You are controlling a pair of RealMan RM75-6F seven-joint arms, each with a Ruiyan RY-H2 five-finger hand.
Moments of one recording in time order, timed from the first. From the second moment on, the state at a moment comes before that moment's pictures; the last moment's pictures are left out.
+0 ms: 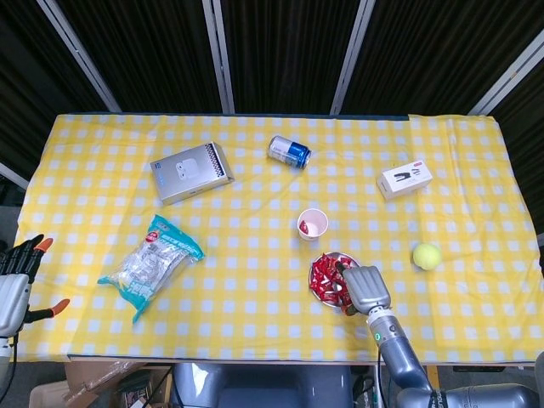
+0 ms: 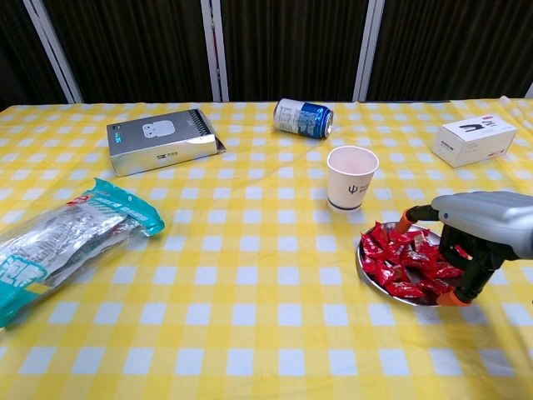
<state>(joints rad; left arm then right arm) -0.08 -1.12 -0.03 -1.68 1.45 1.44 -0.01 0.67 -1.47 0.01 -1.91 -0.71 1.23 -0.72</state>
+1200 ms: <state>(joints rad) -0.08 -1.12 -0.04 -1.69 1.44 1.44 -0.01 0.67 -1.58 0.08 -1.72 -0.70 1.14 -0.63</state>
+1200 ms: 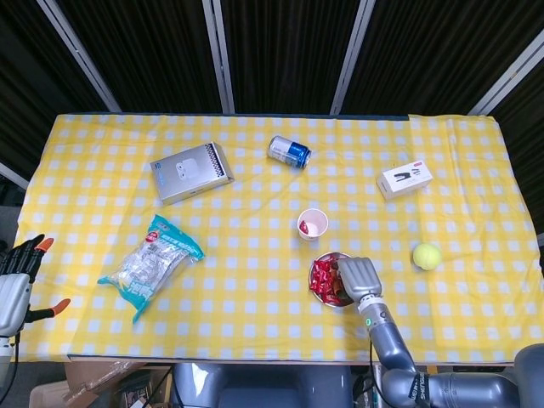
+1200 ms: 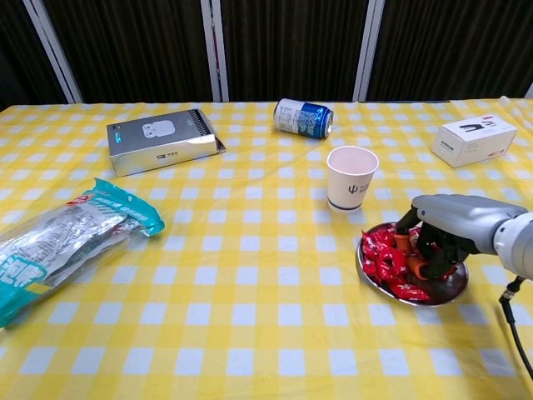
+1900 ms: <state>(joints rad) -0.09 -1.11 -0.04 -1.69 1.43 1.43 -0.01 0.70 -1.52 0.17 -1.79 -0.71 1.17 -0.64</state>
